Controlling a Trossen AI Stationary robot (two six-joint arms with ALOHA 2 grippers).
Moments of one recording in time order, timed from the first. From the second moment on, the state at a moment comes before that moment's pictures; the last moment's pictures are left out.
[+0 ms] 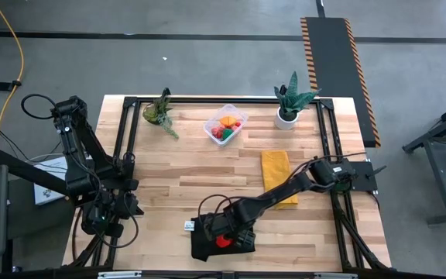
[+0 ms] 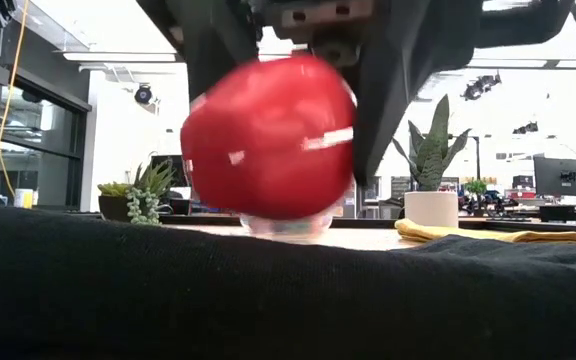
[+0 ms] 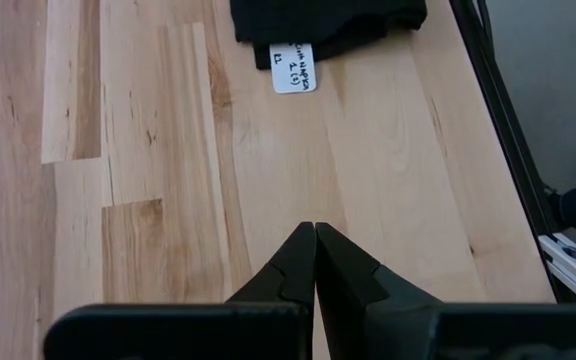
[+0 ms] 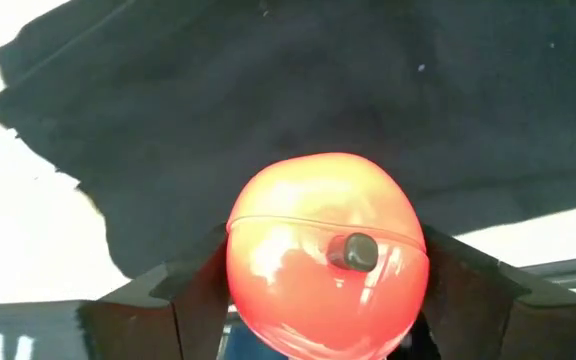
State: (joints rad) left arm -1.09 1.01 0.74 -0.89 -0.52 -0.95; right arm 0.44 2.30 1.95 -0.84 -0.18 2.43
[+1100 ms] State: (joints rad) left arm -1.09 1.01 0.74 -0.87 -0.52 -0.95; right arm 0.35 2.01 1.95 -0.58 0.08 1.71
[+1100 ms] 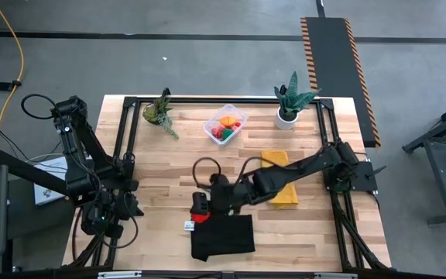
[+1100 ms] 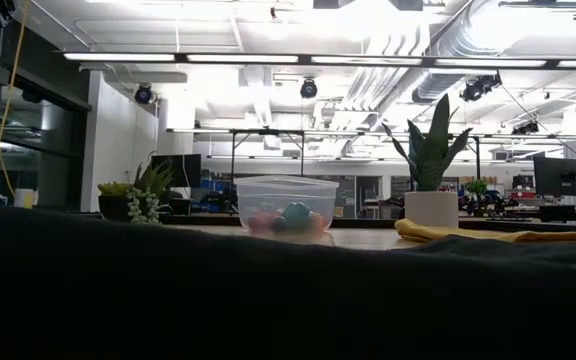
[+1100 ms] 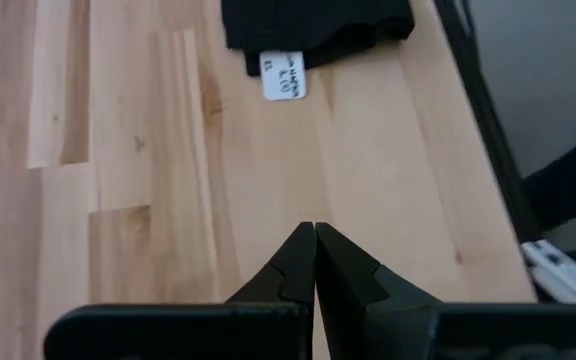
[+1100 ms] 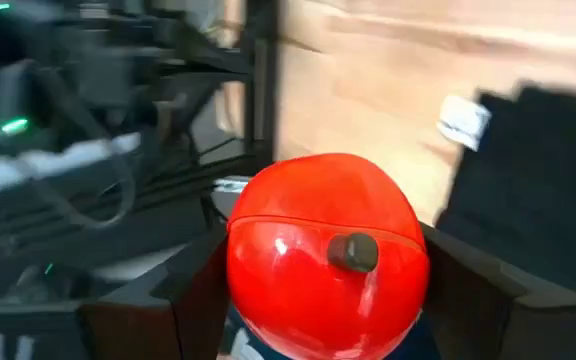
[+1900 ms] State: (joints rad) left arm -0.99 0.92 0.83 -0.57 -1.24 -0.67; right arm 0.04 1.68 1.95 -0.53 0.08 0.75
